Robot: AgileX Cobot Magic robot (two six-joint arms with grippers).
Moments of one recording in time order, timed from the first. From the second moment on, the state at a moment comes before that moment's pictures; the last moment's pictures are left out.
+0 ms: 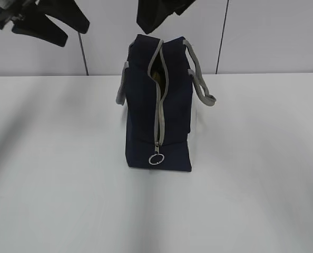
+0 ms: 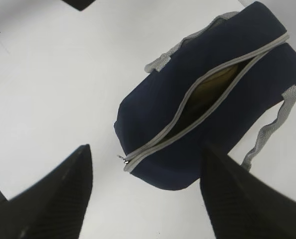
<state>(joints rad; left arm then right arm) -0.17 1.72 -1.71 -0.61 1.23 0.19 0.58 1.73 -1.95 0.00 1.25 -0.29</state>
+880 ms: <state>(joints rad) -0.23 1.36 -1.45 -0.45 1.25 0.14 0.61 1.27 -1.35 0.01 1.06 -0.19</state>
